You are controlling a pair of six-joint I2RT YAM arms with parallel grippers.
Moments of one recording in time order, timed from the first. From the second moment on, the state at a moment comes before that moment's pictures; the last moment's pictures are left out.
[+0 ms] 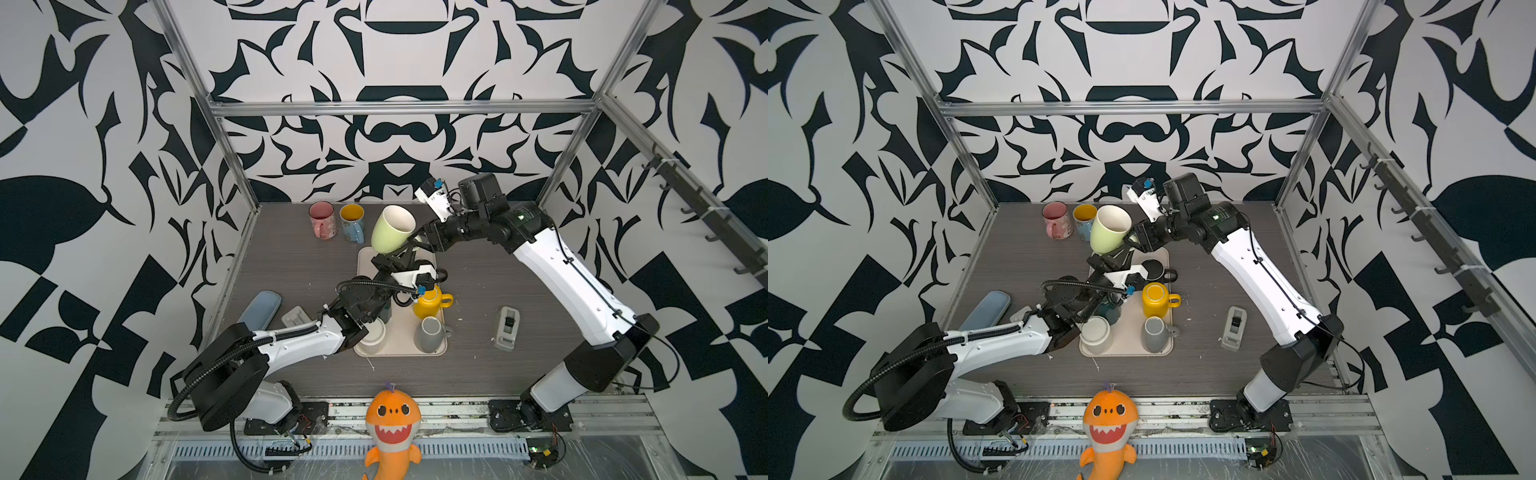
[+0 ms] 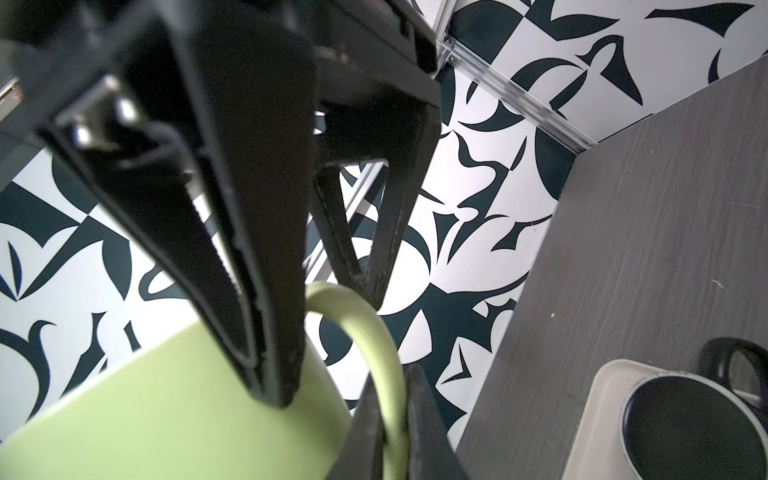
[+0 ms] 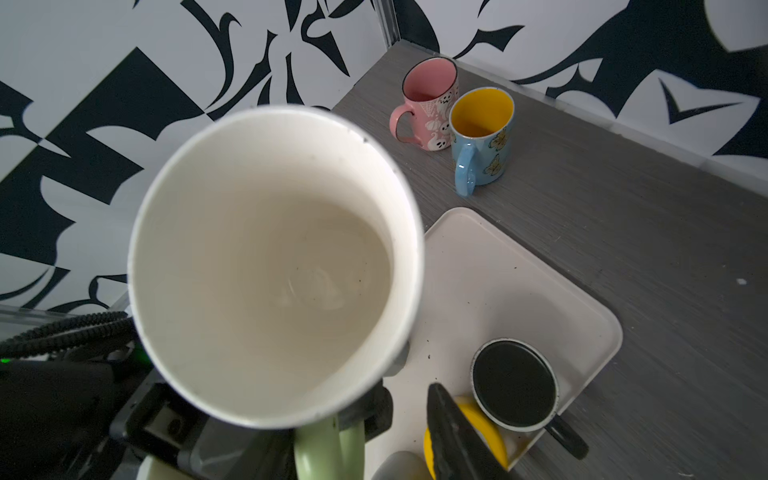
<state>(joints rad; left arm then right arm) -0.92 1.40 0.69 0.94 -0.26 1.08 0.56 1.60 1.83 -0.95 -0.48 0.06</state>
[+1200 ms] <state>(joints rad) -0.93 1.50 0.69 1.04 -0.36 1.15 0.57 1.62 1.78 -0.86 -0.39 0.13</state>
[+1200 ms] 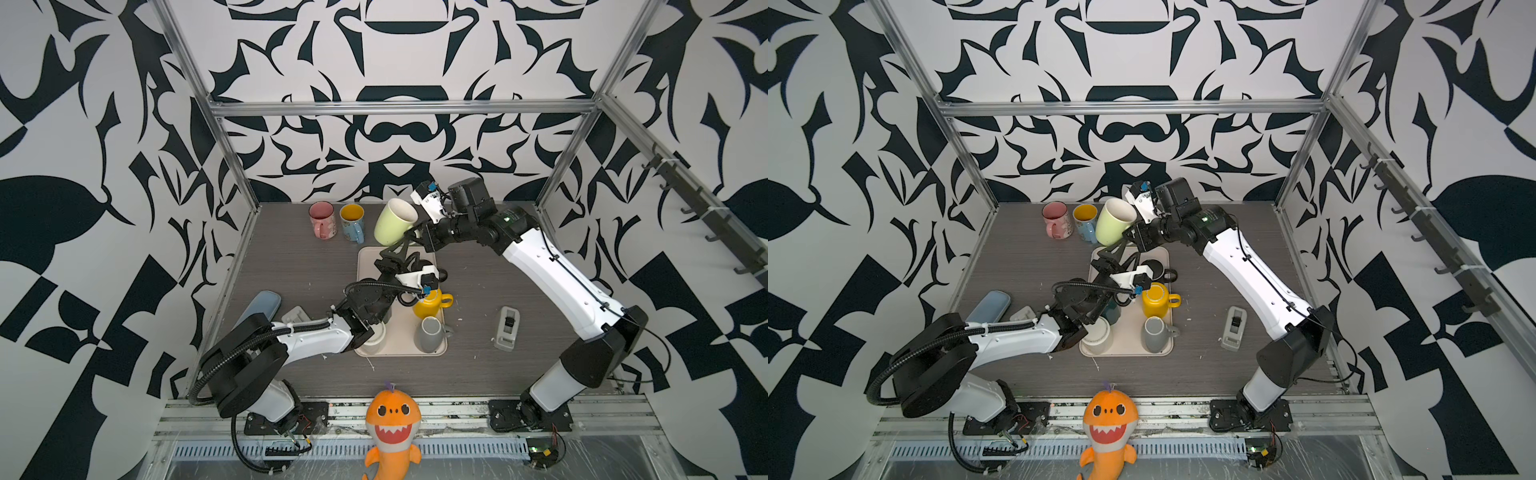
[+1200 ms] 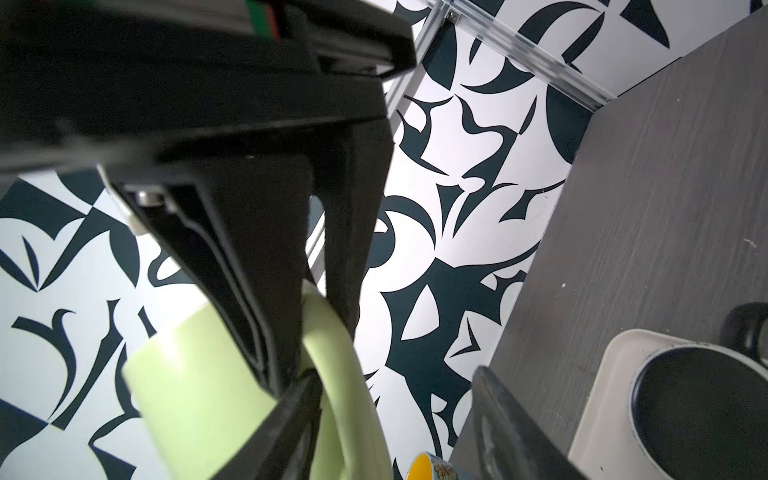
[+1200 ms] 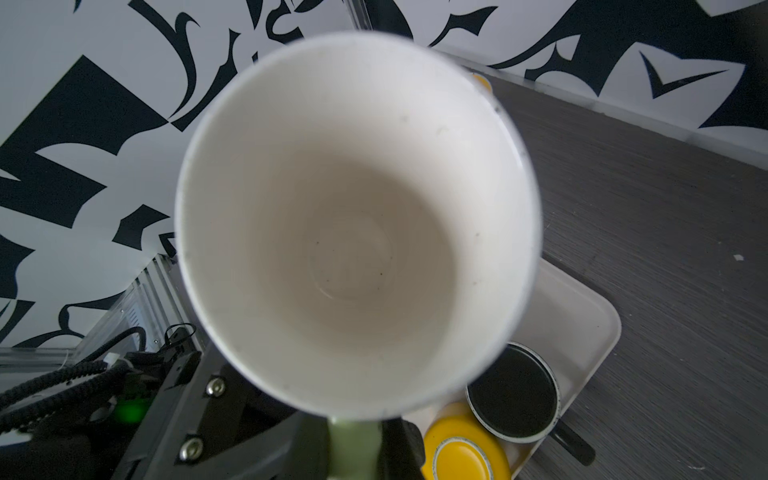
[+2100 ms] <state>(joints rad) -0.77 1.13 0.81 0.52 -0.67 0.60 0.59 1.99 2.03 -0.86 0.00 0.20</state>
